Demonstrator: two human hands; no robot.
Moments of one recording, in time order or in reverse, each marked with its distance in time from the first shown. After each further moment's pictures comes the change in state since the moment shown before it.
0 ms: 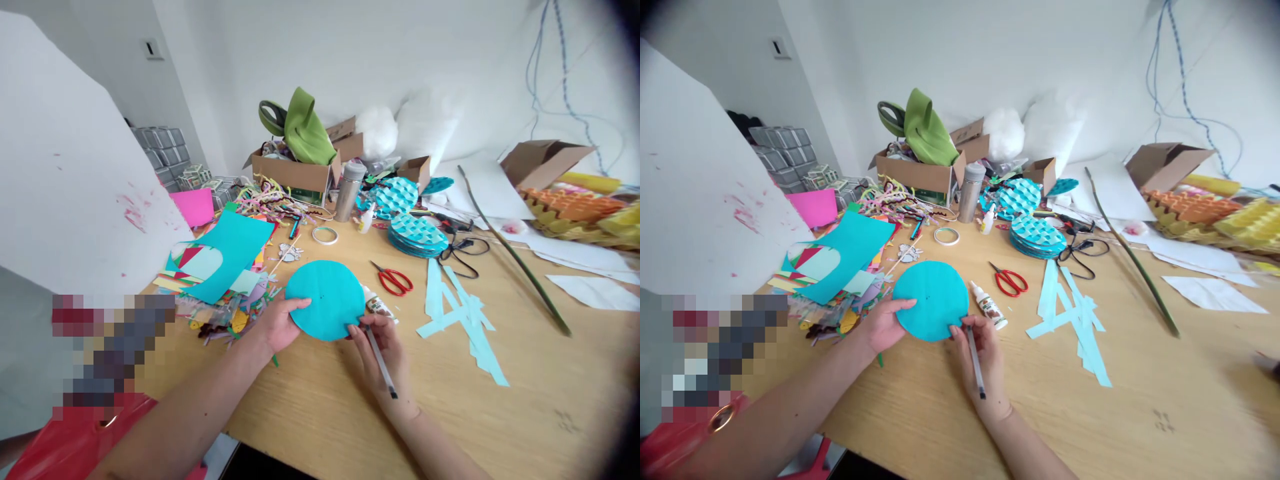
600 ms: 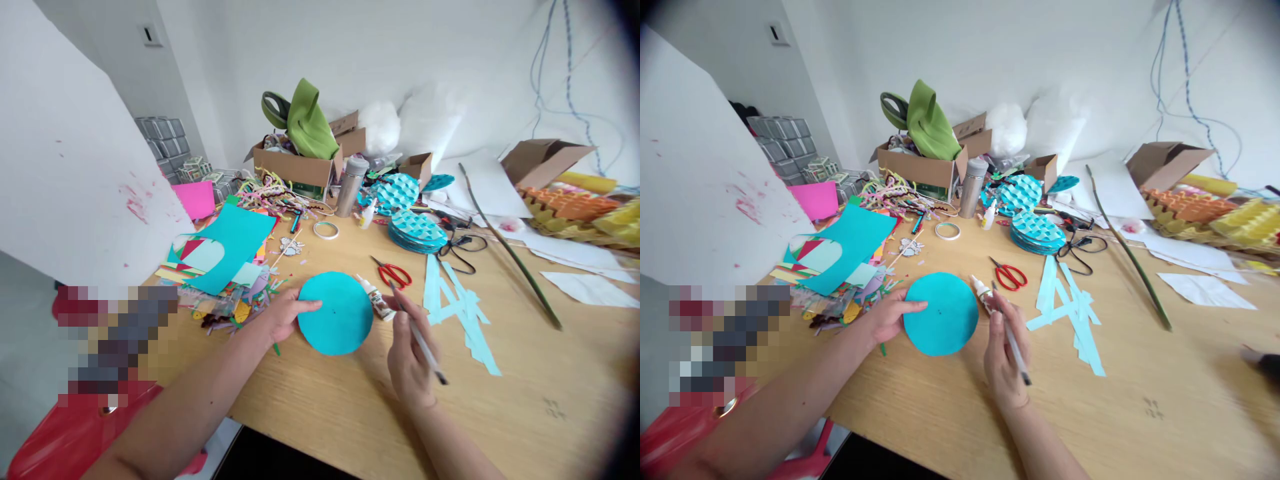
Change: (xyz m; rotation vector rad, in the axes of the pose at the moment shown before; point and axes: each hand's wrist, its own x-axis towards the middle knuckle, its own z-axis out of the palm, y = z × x) left_hand -0.003 -0.001 -0.008 0.271 -0.072 -0.186; right_hand 0.009 -0.024 -0.017 -0.184 0.200 -0.268
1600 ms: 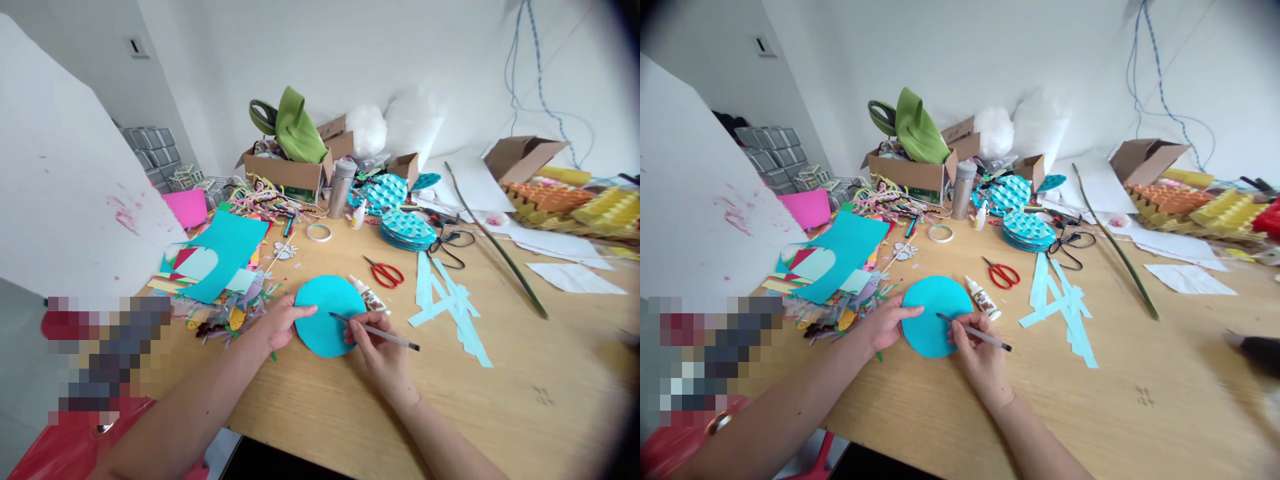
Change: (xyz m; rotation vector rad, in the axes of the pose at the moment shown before) left_hand 0.000 -0.004 0.005 -0.001 -0.024 -0.003; right_hand -0.008 -0.007 0.008 0.204 -0.259 0.303
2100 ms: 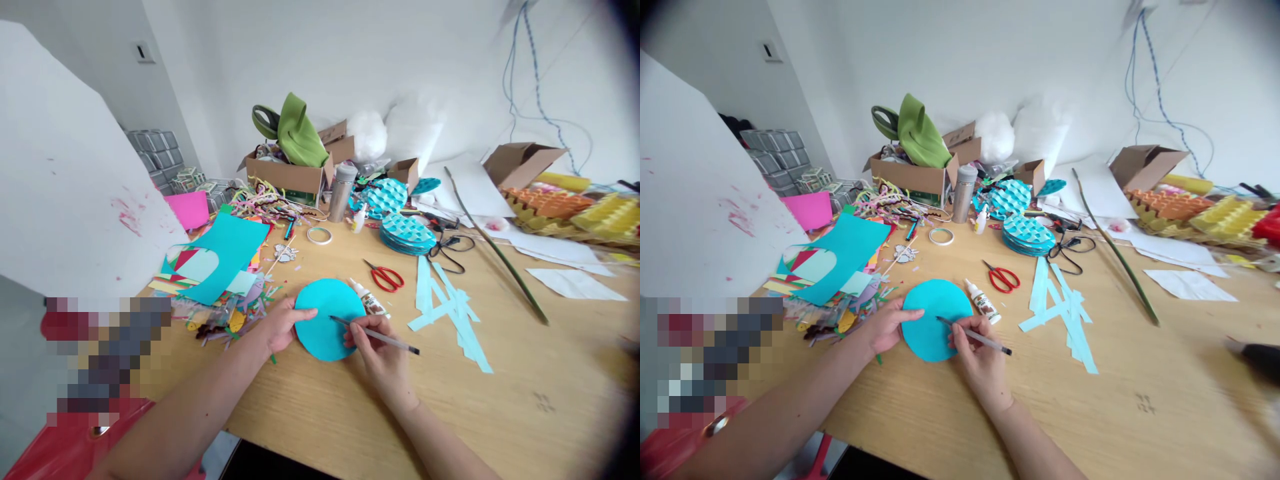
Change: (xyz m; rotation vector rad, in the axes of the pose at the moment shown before) left_hand -0.001 0.000 0.002 -0.005 -0.009 0.004; right_hand -0.001 0.003 -0.001 -0.002 0.004 0.015
